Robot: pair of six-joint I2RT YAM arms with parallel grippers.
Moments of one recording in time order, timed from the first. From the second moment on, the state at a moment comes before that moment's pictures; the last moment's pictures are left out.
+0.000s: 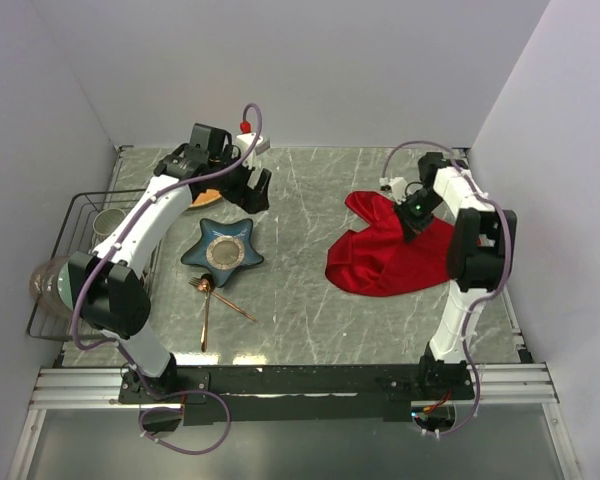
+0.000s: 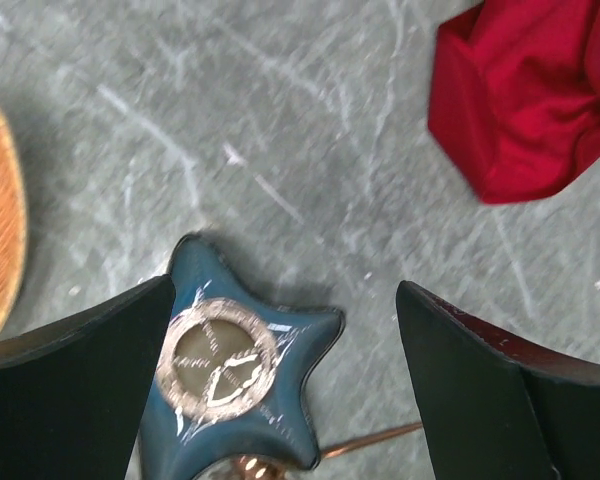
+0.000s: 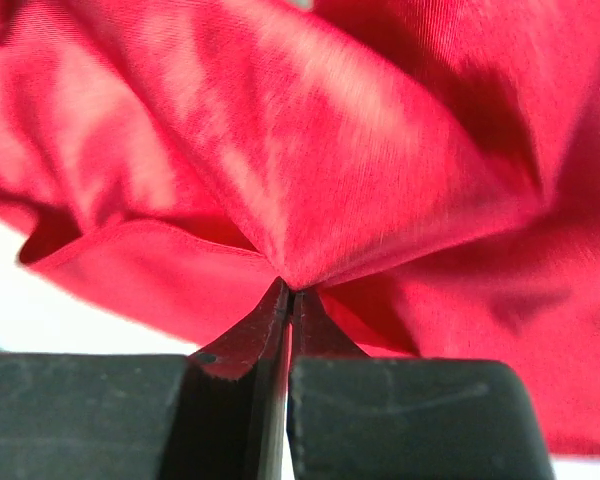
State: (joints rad) left arm -0.34 1.67 1.61 -0.72 0.40 0.22; right arm -0.05 2.02 1.61 -1.11 -0.30 -0.77
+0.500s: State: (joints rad) left arm -0.62 1.96 1.60 -0.38 0.54 0.01; right arm -0.12 1.61 1.41 -1.16 -0.38 -0.65
